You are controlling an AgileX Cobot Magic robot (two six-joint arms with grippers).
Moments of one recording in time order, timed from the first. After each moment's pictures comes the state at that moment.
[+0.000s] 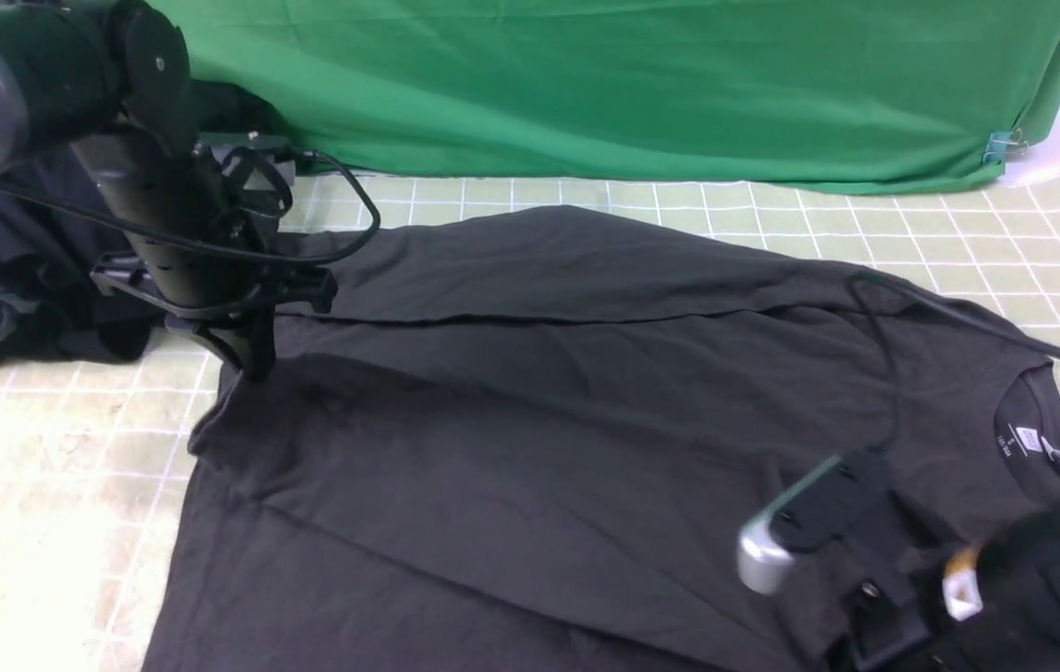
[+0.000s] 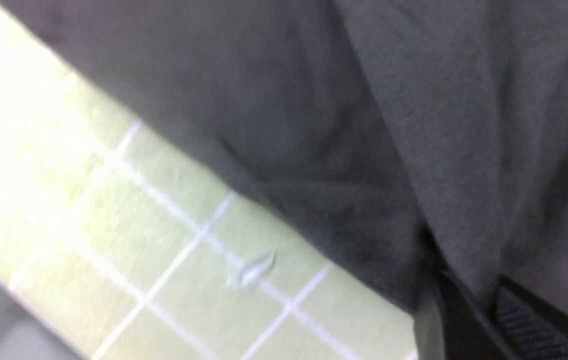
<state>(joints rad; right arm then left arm) 0.64 1.32 -0.66 0.30 0.67 -0.18 -0.15 1.92 -1.55 -0.04 1.11 0.01</state>
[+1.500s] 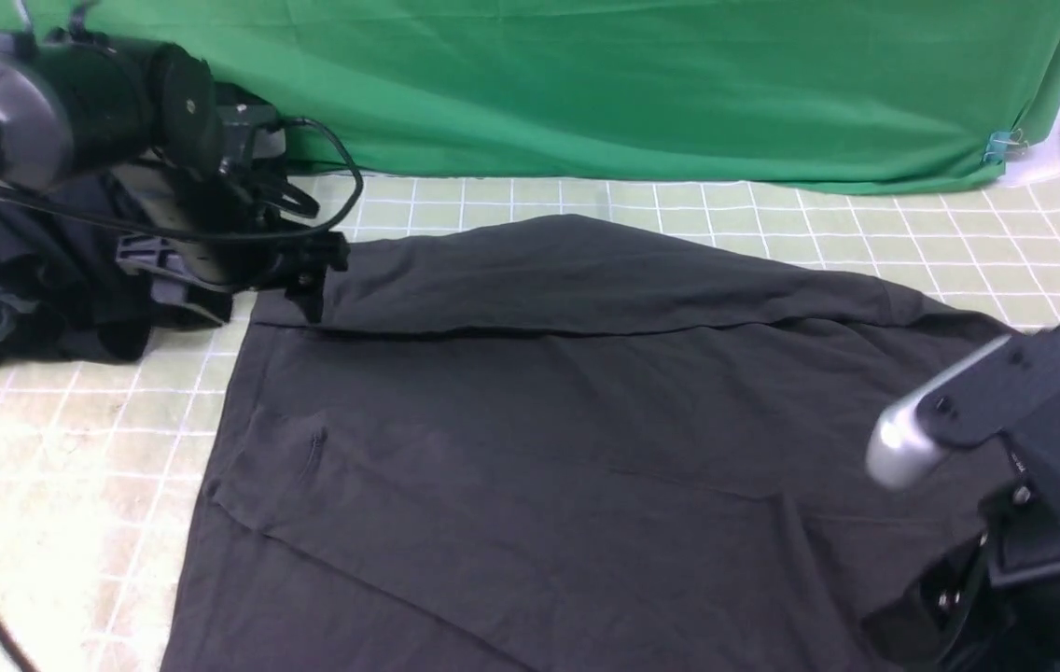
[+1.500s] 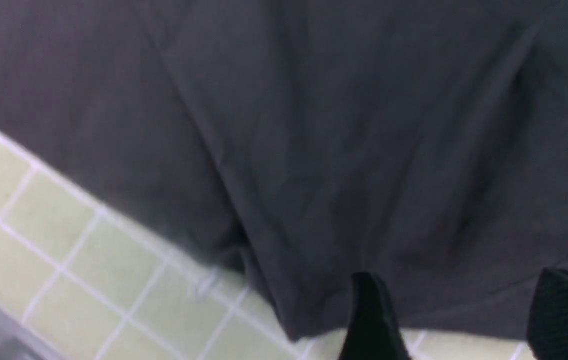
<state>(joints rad) 0.64 1.07 -0.79 0.07 0.84 0.06 -0.15 2.04 -1.59 0.07 0.77 -0.24</state>
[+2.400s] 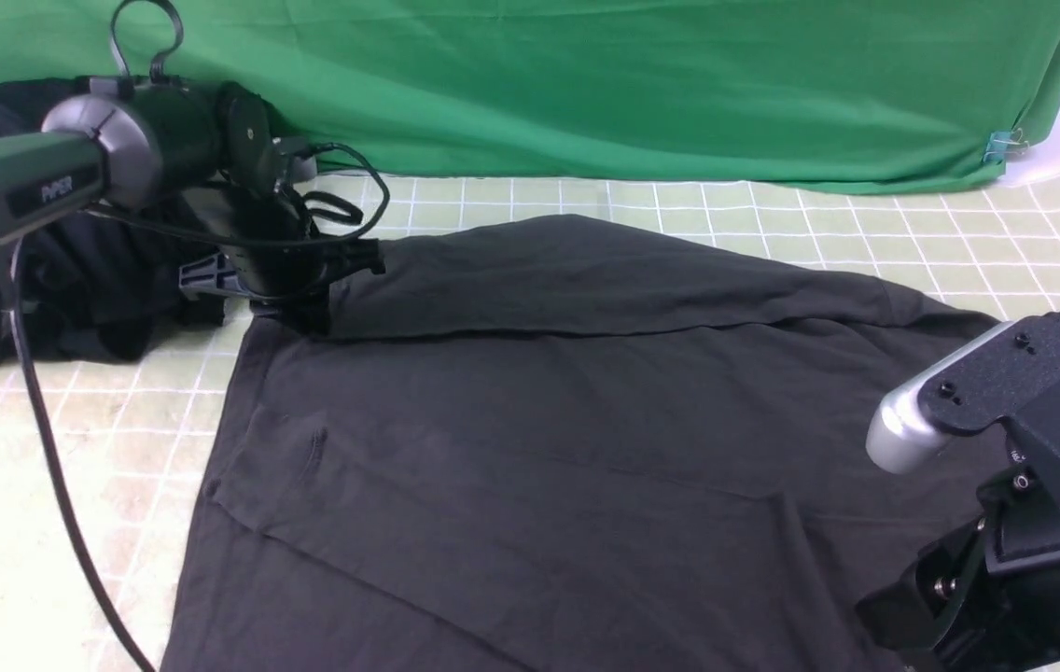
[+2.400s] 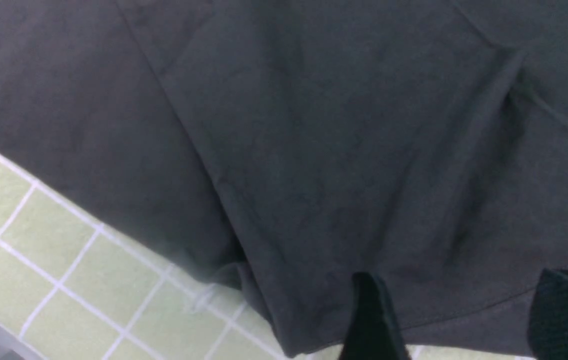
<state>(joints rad) 0.64 1.08 -0.79 0.07 0.82 0.06 -0.15 2.22 -1.78 -0.01 0.84 -0.28</state>
